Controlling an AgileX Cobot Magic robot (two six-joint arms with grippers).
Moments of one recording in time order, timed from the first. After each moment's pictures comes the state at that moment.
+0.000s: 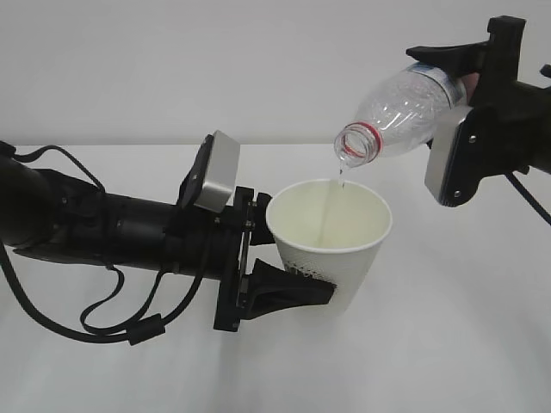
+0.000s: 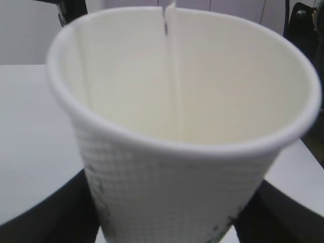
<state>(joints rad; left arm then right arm) -0.51 2.00 -0.92 1.29 -1.15 -0.57 0.12 1.56 -0.69 -0.60 -0.80 -1.14</state>
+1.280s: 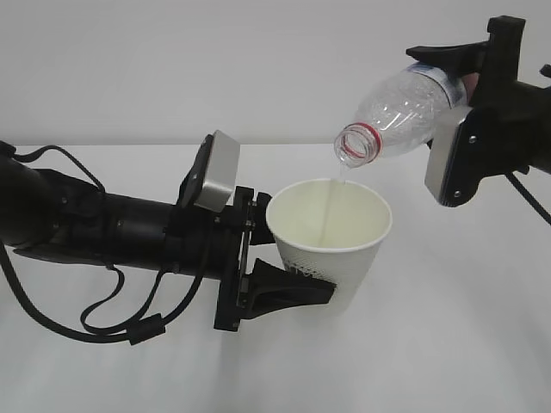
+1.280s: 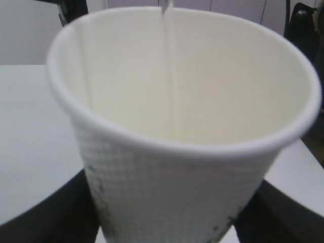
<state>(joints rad) -0.51 2.00 -0.92 1.29 -1.15 -0.57 0.12 1.56 -0.69 -0.60 -0.80 -1.14</state>
